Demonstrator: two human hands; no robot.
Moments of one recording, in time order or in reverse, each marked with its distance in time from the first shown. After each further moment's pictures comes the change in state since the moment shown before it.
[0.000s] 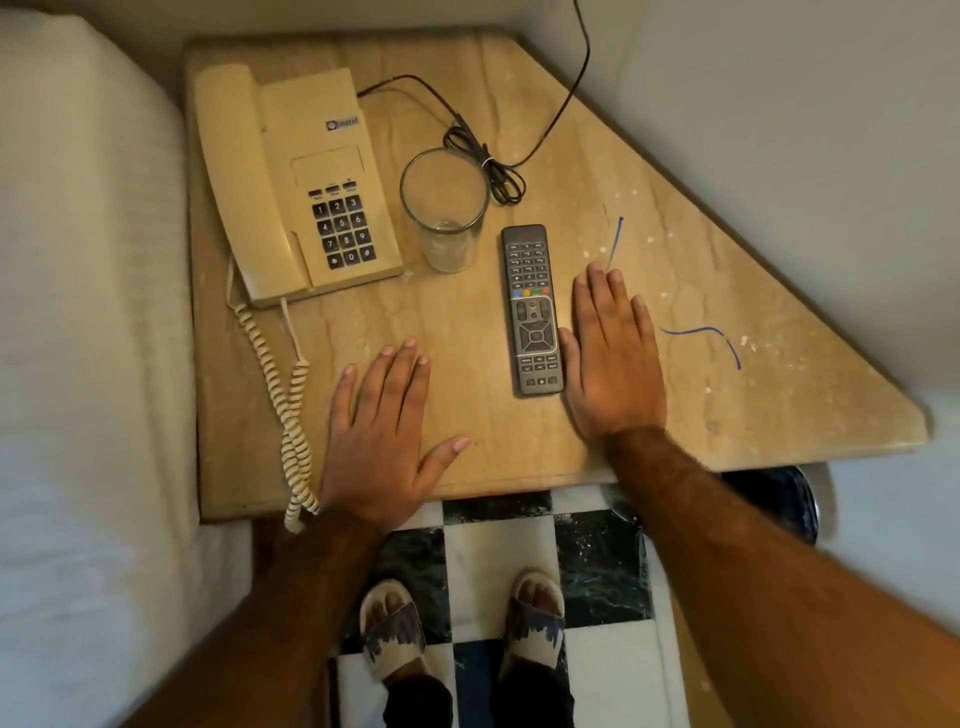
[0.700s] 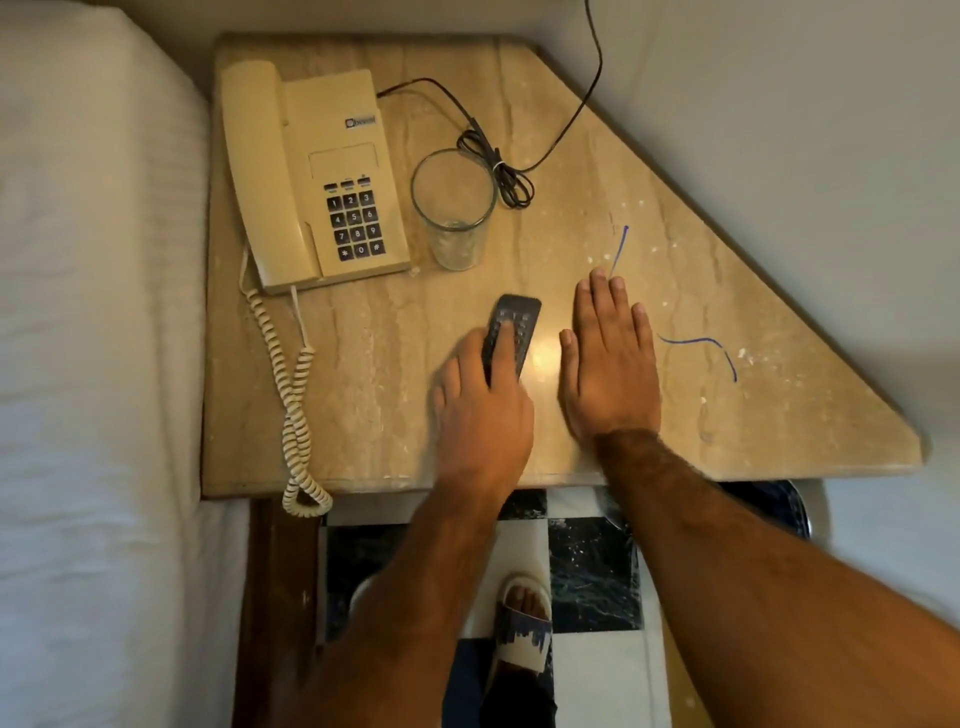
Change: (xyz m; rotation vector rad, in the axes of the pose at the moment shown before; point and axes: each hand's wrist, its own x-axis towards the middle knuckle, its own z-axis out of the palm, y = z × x) left_hand 0.039 0.106 -0.024 -0.346 0.140 -0.281; right_hand 0.000 -0.003 -0.002 0.000 -0.021 0.022
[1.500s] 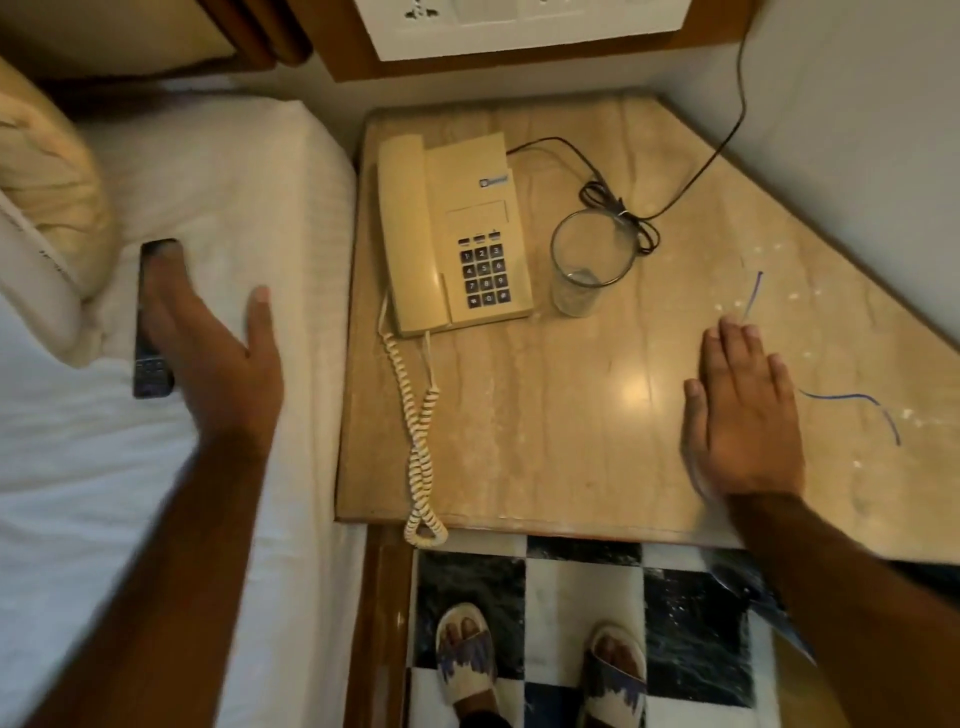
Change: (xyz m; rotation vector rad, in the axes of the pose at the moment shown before) left_hand 0.058 -0.237 -0.183 -0.072 0.672 -0.263; right_hand 0.001 -0.002 0.001 -0.004 0.025 0.005
